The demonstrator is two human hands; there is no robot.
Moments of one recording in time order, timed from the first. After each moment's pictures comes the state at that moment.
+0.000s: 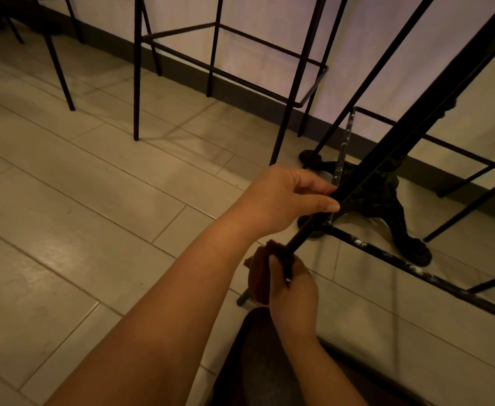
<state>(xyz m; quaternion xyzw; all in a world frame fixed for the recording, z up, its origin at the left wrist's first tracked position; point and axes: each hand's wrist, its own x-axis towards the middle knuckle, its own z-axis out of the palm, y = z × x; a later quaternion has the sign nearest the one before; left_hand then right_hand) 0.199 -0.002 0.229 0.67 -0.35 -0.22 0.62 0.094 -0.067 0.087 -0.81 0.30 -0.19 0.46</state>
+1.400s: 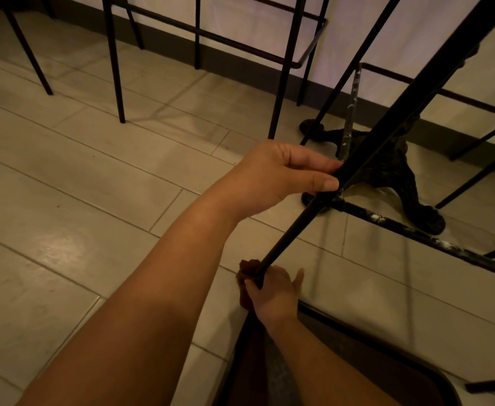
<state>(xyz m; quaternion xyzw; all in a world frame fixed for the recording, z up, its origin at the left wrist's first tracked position) 0.212 0.005 0.219 0.63 -0.36 -0.29 0.62 0.112 -0.065 0.005 -0.94 0.30 0.10 0.11</state>
